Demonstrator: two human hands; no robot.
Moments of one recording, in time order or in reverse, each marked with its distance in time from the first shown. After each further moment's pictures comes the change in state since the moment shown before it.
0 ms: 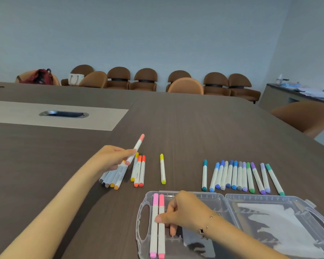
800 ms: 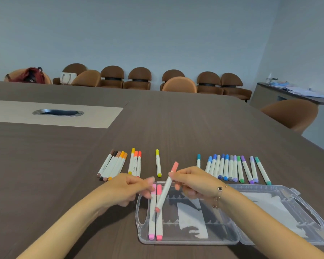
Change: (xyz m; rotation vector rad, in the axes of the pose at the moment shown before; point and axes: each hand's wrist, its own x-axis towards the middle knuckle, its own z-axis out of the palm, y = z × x) left_hand -0.092 -0.023 0.034 0.011 -0.458 0.127; right_hand -0.023 -0.007 -0.042 0.483 0.055 0.035
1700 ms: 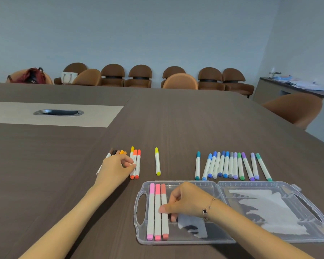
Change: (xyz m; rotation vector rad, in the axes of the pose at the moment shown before) left_hand 0.075 -0.034 -0.023 0.408 0.712 0.152; right_hand 0.007 0.037 0.020 -0.412 -0.071 -0.060
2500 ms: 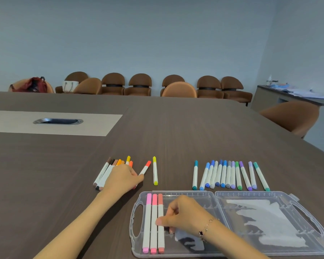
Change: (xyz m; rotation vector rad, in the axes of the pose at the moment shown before) left_hand 0.010 0.024 0.017 0.154 -0.190 -0.105; right_hand -0.003 -0.001 0.007 0.002 0.087 0.059
